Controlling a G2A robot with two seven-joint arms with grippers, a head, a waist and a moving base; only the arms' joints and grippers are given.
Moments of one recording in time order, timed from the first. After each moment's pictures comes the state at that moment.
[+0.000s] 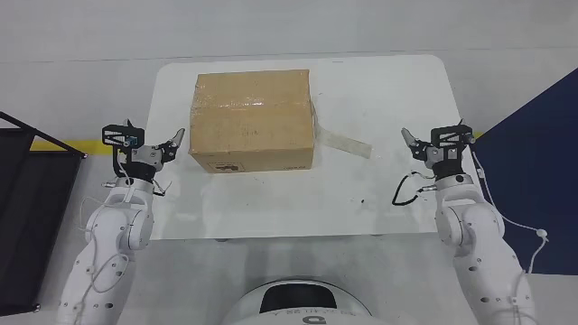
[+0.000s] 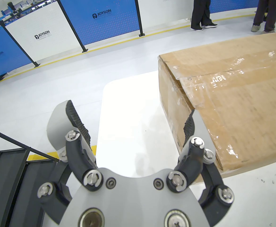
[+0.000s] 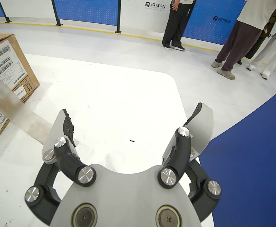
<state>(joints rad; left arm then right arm) 1.73 -1.15 -1.60 -1.80 1.33 0.00 0.00 -1.73 -1.15 1.60 -1.80 -1.33 0.00 0.00</state>
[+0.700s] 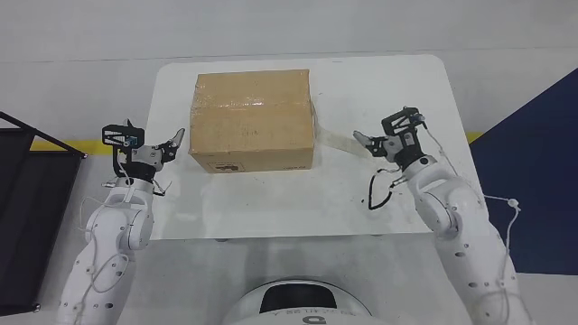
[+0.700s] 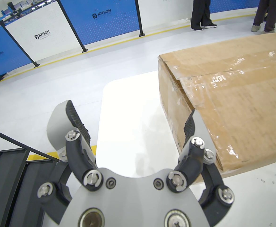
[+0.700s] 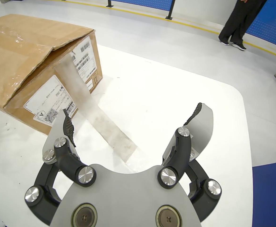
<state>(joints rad) 1.73 -1.15 -1.60 -1.80 1.33 0.00 0.00 -1.56 -1.16 1.43 -1.87 -1.26 -0.22 0.32</state>
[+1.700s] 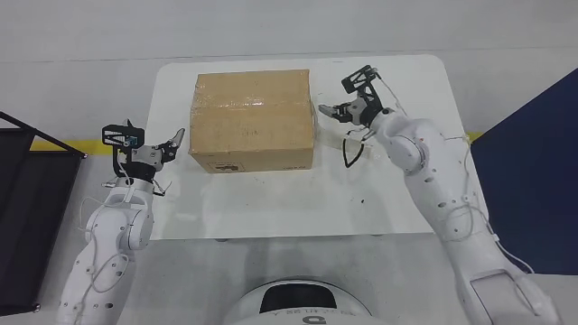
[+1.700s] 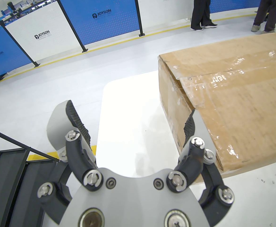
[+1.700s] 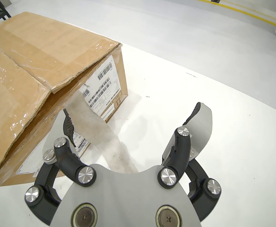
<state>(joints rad) 1.73 -1.15 -1.60 -1.80 1.33 0.00 0.00 -1.07 -1.22 1.17 -1.39 -1.07 -0.34 0.42</state>
